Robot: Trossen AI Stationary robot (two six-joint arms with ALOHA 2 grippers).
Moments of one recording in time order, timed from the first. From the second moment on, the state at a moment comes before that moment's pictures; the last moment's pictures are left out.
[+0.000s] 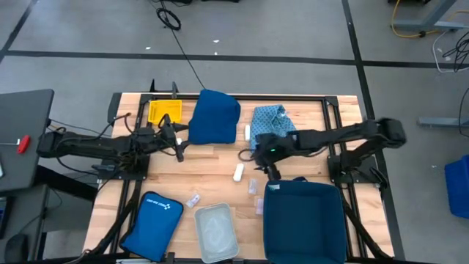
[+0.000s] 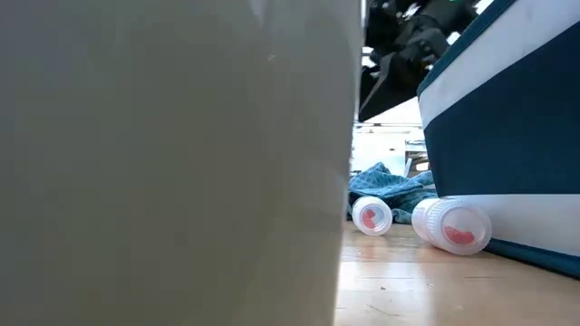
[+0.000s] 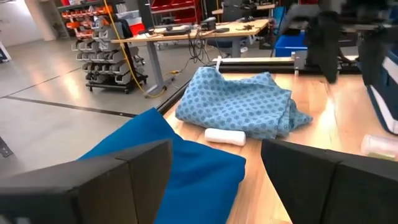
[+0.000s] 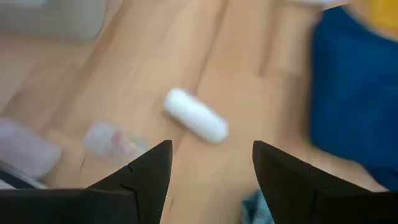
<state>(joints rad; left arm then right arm) 0.11 0.64 0.15 0.39 -0.35 0.13 0.02 1.52 1.01 -0.38 -0.07 -0.38</state>
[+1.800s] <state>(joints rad) 0.22 0.78 0.15 0.48 -0.24 0.10 0.23 1.91 1.45 -0.88 0.19 -0.58</state>
